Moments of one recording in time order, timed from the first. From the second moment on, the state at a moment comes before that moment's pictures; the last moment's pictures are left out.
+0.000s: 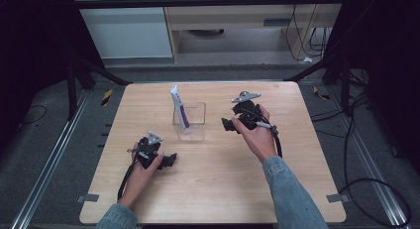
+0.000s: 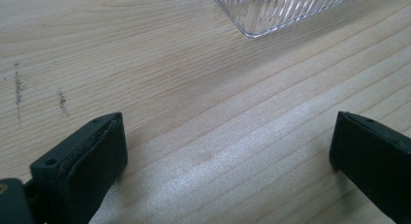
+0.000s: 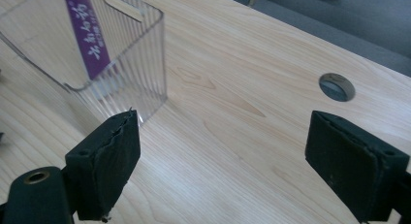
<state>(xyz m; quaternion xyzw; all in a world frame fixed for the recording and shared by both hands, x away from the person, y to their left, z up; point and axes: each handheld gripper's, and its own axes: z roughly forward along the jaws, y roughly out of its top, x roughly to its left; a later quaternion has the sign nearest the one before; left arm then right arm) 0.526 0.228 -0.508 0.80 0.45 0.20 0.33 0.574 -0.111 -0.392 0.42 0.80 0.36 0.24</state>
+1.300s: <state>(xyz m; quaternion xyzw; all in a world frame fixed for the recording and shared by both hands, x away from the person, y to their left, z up) 0.526 0.228 -0.508 0.80 0.45 0.20 0.33 0.549 -0.196 -0.448 0.49 0.78 0.33 0.22</state>
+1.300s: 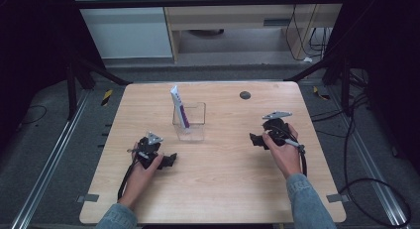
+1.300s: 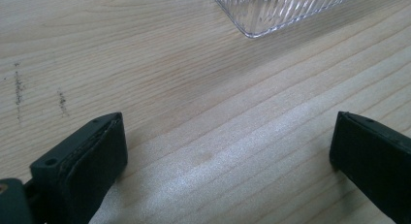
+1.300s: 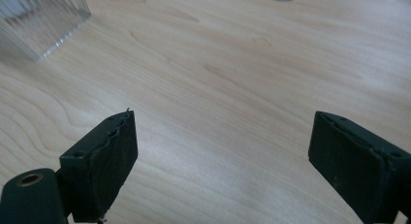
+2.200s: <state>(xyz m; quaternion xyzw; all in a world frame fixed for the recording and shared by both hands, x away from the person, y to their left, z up) 0.526 0.228 -0.508 0.80 0.45 0.20 0.33 0.569 -0.230 -0.506 0.56 0.73 0.31 0.23</state>
